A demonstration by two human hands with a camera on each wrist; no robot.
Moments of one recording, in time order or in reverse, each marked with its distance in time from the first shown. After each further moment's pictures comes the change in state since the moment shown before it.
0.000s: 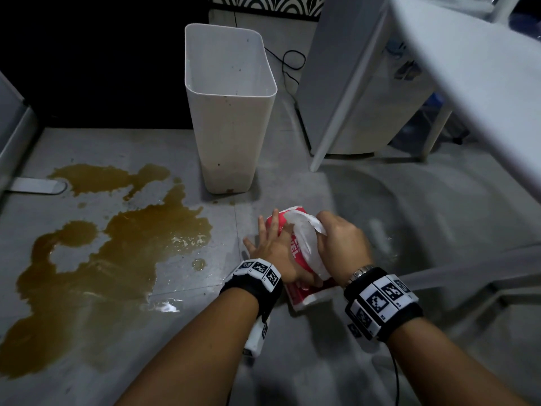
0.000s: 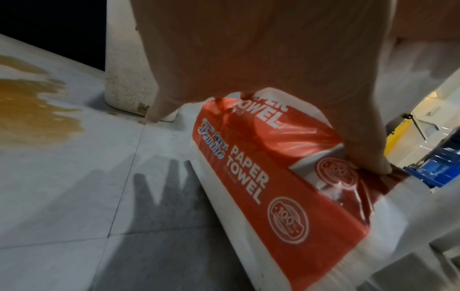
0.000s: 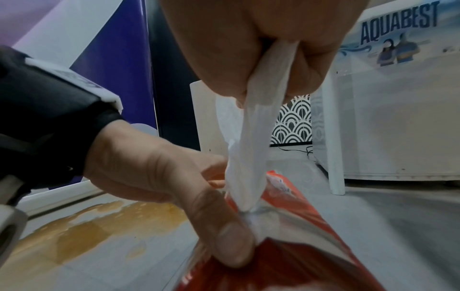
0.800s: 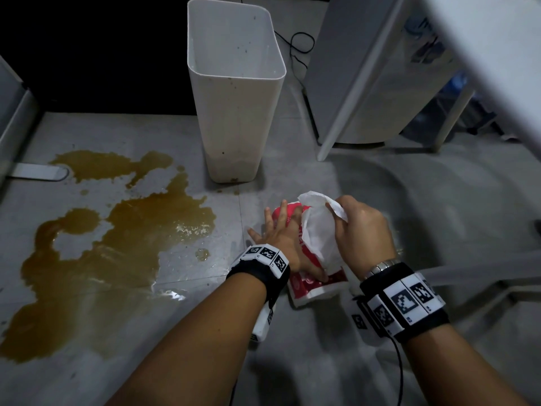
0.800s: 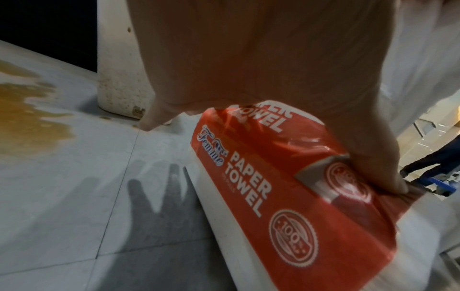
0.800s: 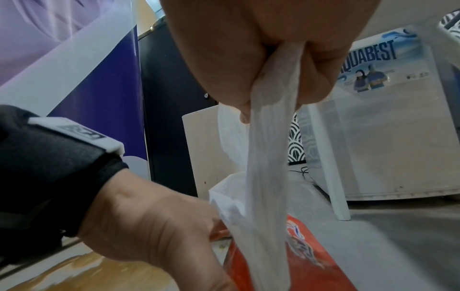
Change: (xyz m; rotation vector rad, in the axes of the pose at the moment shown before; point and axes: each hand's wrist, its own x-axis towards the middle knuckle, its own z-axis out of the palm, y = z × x) left_hand 0.009 0.002 -0.005 0.047 -0.086 -0.004; right_hand 0.004 0.004 -0.013 0.052 0.137 0.007
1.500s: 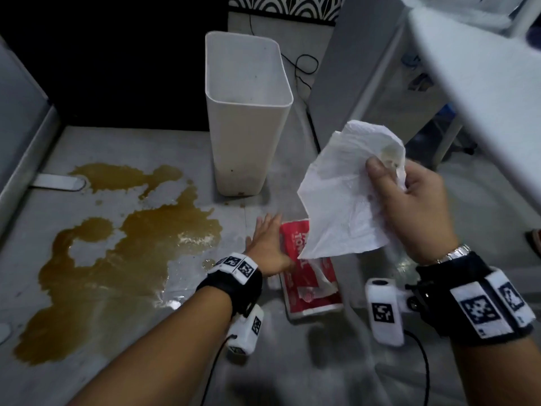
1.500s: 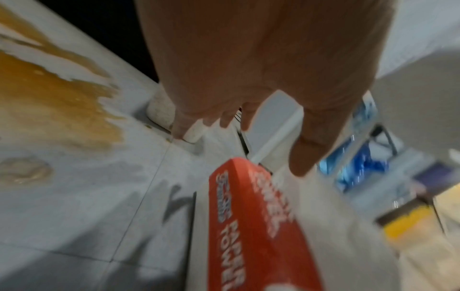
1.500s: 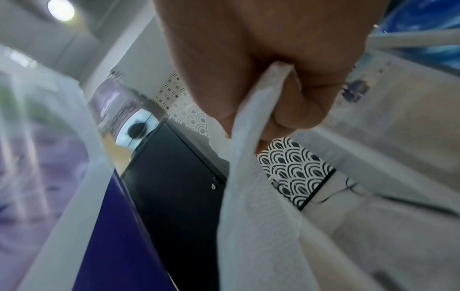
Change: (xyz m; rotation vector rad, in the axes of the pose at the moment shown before) left_hand -0.034 -0.024 -0.040 -0.370 0.111 0.019; right_hand 0.034 -0.041 -0.101 0.681 0.134 0.090
